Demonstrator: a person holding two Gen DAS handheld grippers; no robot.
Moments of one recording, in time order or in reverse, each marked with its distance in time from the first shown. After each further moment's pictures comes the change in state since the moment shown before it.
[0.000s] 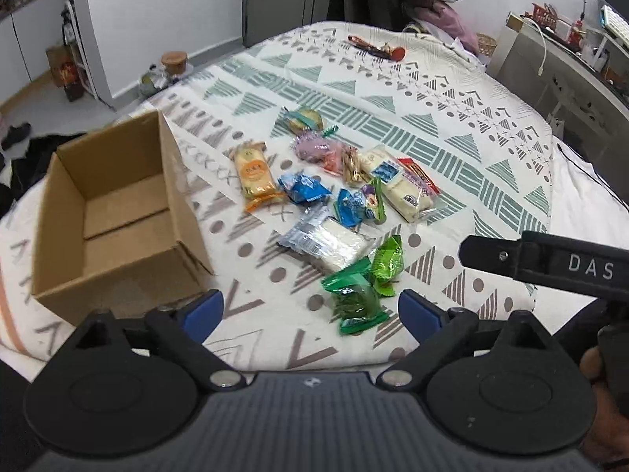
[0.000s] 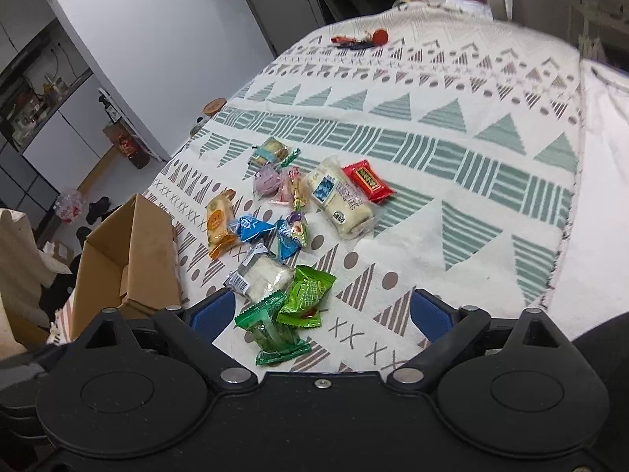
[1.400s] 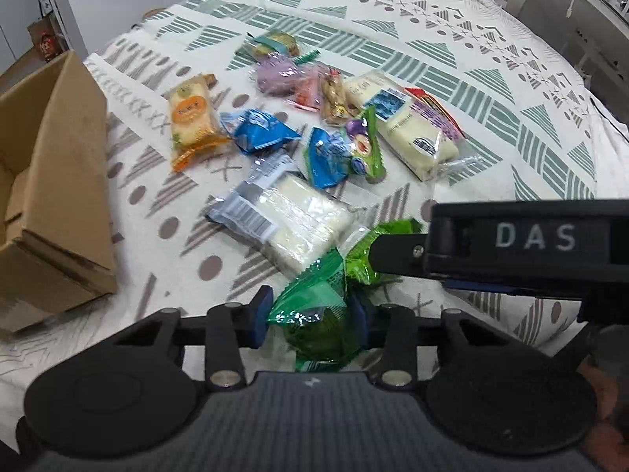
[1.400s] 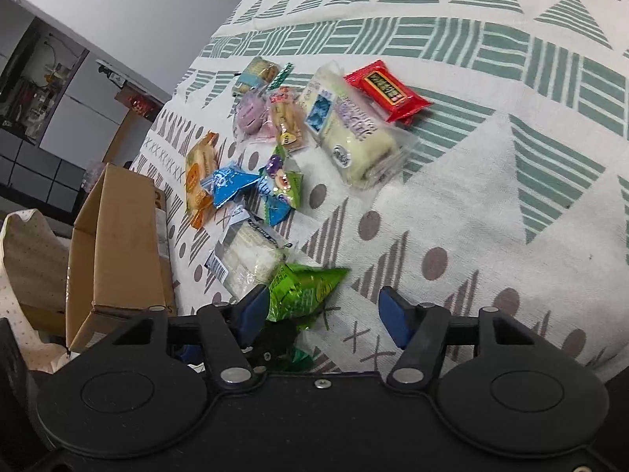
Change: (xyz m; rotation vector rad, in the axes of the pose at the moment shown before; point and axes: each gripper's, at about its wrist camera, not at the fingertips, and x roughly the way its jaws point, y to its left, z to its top) left arm 0.113 -0.035 0.000 0.023 0.129 0.034; right arm 0.111 -0.029 0.008 0.101 0.255 0.154
